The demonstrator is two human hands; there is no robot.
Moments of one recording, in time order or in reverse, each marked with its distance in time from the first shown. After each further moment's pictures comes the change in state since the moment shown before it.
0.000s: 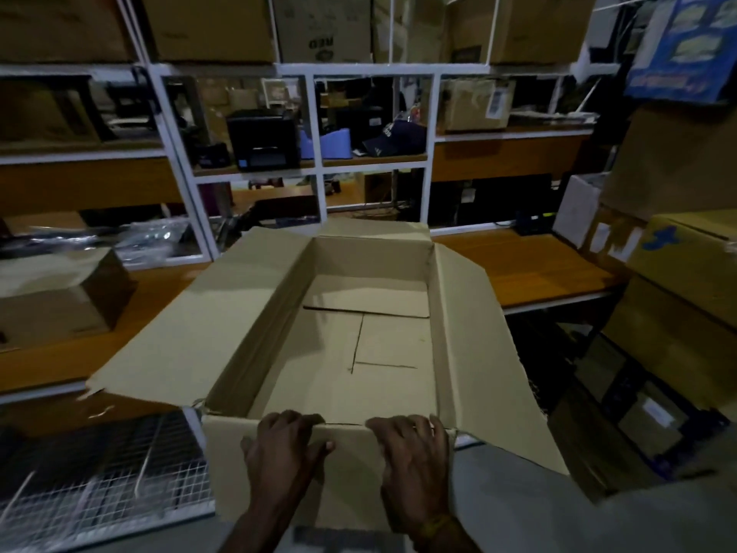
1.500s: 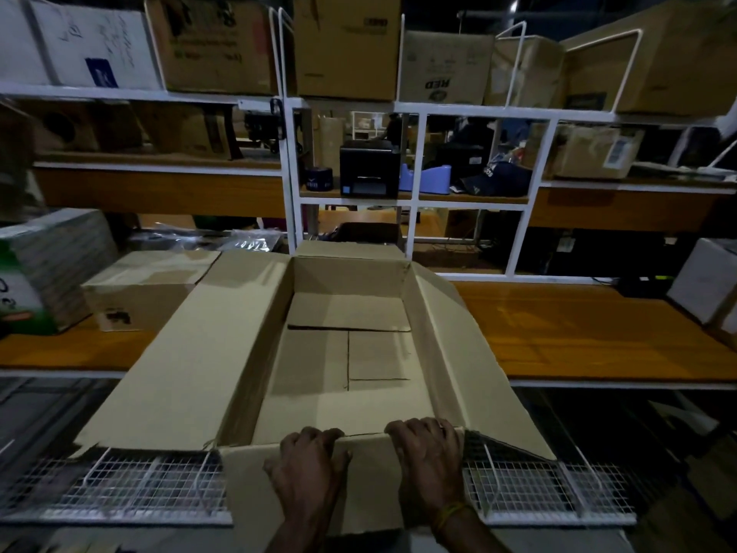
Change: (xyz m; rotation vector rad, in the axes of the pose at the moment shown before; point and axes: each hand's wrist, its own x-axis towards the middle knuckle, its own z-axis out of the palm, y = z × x) left_hand 0.042 -0.087 -0.016 0.014 0.104 -0.306; right_hand 0.095 -0.086 0.060 -0.053 -0.221 -0.224
